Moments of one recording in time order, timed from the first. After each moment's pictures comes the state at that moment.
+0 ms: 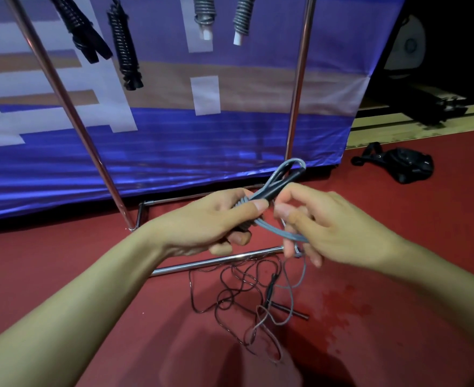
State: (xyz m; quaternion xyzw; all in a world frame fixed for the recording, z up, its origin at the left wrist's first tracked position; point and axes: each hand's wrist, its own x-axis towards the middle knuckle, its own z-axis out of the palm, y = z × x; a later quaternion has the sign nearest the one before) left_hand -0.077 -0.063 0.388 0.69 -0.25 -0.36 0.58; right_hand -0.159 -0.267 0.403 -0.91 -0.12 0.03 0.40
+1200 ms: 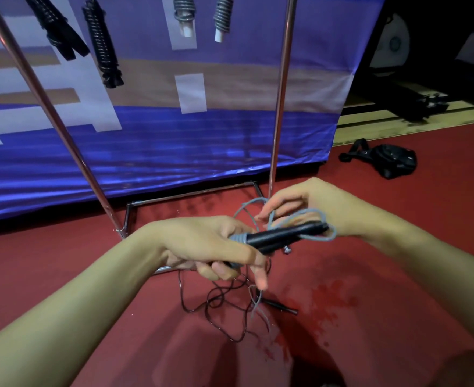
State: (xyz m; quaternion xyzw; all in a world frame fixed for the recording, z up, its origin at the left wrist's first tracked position) left_hand -0.091 -0.079 0.393 0.68 -0.28 -0.53 0.41; right_hand -0.122 -0.321 0.384 -0.87 -0.10 0.15 0.46
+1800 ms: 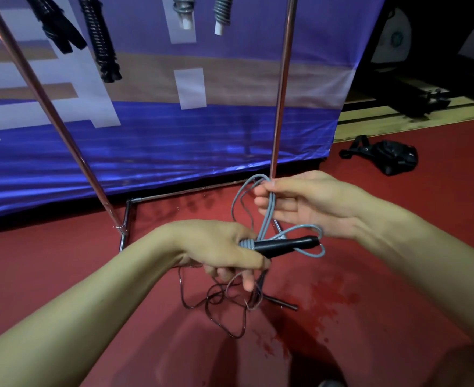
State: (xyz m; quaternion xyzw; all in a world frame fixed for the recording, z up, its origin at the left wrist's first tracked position) left_hand -0.087 -0.094 0.375 0.79 -0.29 -0.47 0.26; right_hand -0.125 -0.283 0.394 -0.58 0.11 0.14 0.79
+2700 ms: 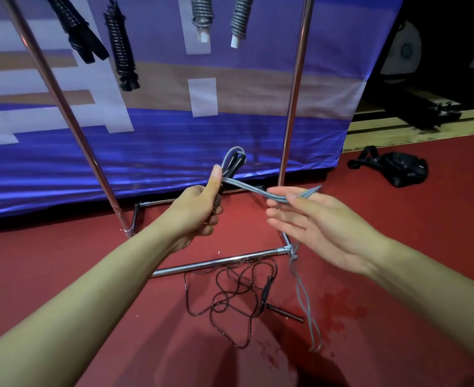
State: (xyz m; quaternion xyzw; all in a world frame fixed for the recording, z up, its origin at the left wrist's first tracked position) left_hand -0.037 -0.070 0.355 0.74 -0.03 -0.19 0.65; right_hand -0.132 -0.278 0.367 -0.56 0.08 0.06 0.82
